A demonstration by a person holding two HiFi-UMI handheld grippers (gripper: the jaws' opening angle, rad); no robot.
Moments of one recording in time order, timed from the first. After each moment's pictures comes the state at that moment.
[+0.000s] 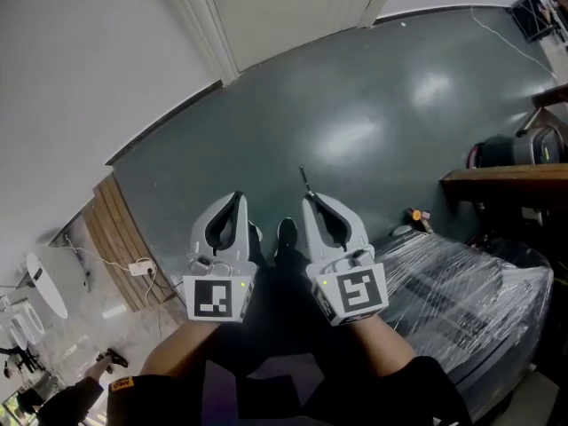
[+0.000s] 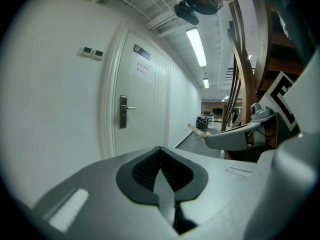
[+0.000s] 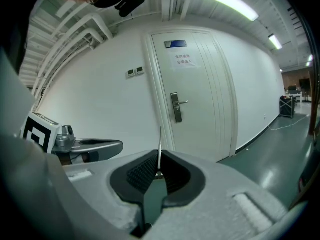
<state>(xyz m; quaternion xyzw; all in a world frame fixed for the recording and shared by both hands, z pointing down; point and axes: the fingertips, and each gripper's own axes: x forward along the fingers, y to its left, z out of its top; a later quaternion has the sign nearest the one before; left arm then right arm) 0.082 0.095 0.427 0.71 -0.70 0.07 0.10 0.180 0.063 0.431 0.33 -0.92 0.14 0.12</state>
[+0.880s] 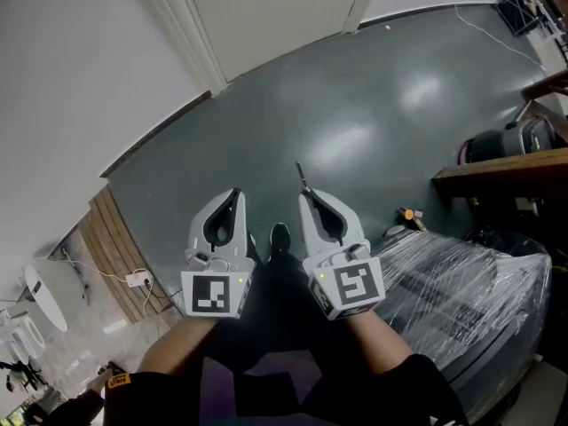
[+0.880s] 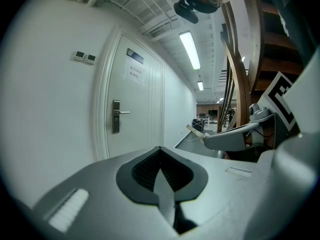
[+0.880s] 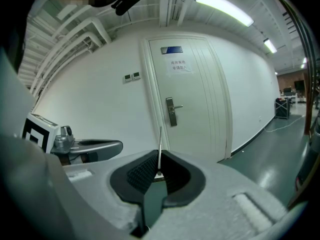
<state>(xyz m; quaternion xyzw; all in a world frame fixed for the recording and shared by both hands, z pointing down) 0.113 0.088 0.416 0.72 -0.68 0.06 0.09 0.211 0.059 0.424 0.35 -0.92 0.14 0.11</state>
